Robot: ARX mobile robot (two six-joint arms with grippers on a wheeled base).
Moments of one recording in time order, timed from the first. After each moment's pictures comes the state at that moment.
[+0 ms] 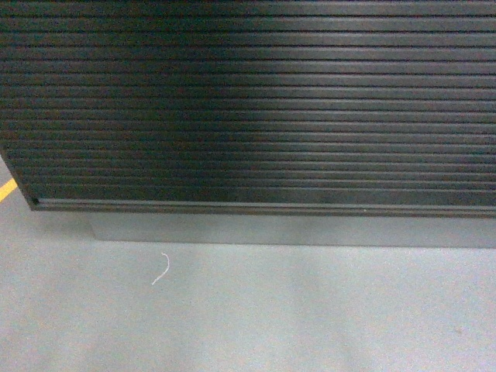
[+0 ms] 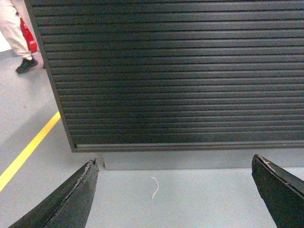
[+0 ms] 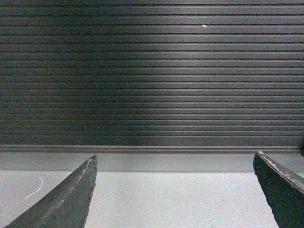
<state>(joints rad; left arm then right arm) 0.00 0.01 0.01 0.00 0.00 0.00 0.00 0.01 0.01 -0.01 0.00 0.00</state>
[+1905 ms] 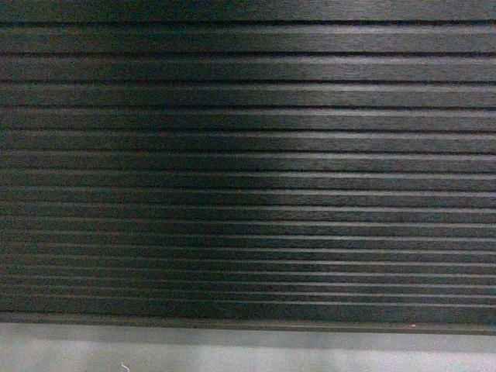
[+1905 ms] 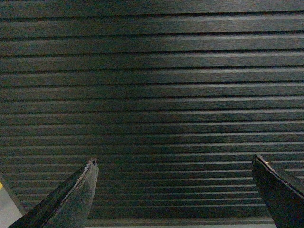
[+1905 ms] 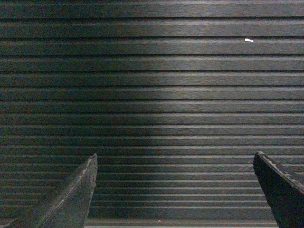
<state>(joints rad) 0.00 0.01 0.01 0.00 0.00 0.00 0.00 0.01 0.01 0.00 0.00 0.00</state>
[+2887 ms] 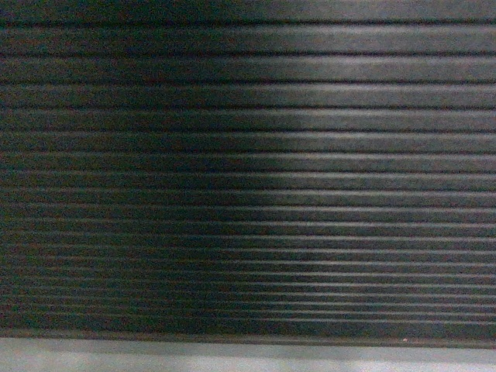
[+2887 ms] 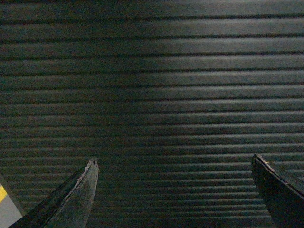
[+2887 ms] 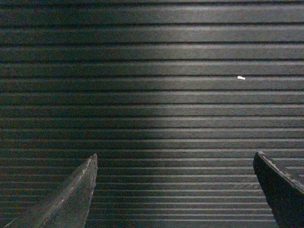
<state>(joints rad) 0.00 0.01 0.01 0.00 0.00 0.00 0.00 0.01 0.01 0.00 0.00 0.00</state>
